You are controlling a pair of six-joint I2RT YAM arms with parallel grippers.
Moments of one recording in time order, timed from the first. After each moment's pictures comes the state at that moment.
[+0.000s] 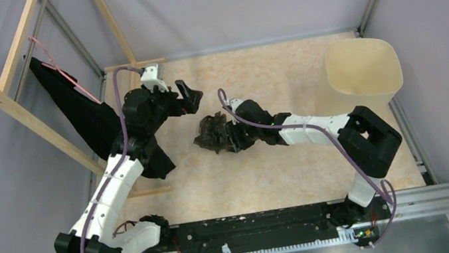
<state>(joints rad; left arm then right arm) -0.33 1.07 0.98 -0.08 0.16 -0.33 0.84 1.67 1.01 -0.07 -0.18 0.43</state>
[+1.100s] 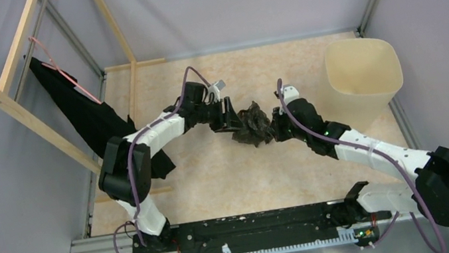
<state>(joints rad) -0.45 1.73 1.14 -0.19 0.72 -0.51 0.68 1.14 0.69 -0.09 0.09 0.43</state>
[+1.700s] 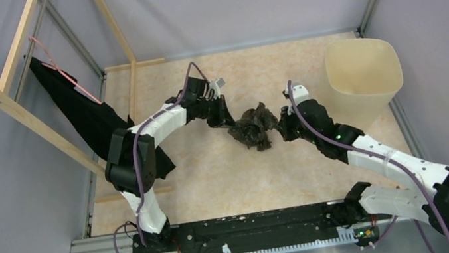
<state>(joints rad) -0.44 1.85 1.27 -0.35 0.66 -0.43 0.68 1.03 0.67 -0.16 0.12 0.38</state>
